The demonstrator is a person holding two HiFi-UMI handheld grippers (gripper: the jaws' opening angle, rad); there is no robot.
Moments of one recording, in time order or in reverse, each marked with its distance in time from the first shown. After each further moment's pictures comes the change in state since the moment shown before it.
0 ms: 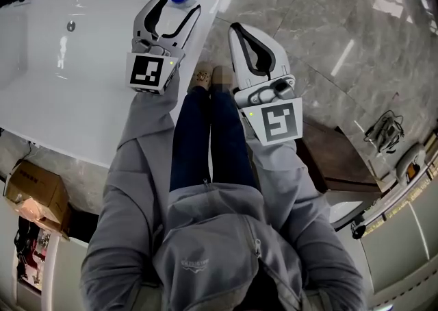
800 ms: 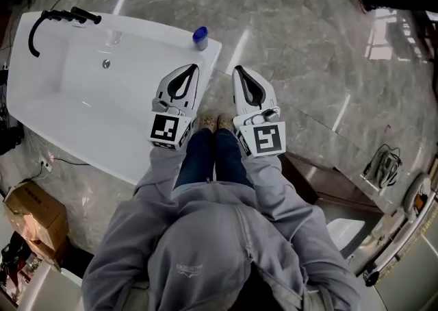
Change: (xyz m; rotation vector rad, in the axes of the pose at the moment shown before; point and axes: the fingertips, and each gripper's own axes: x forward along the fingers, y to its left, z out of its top) left arm -0.110 -0.084 0.141 -0.006 -0.030 0.052; right arm -0.083 0.021 0.104 -0.018 -0.080 -0.089
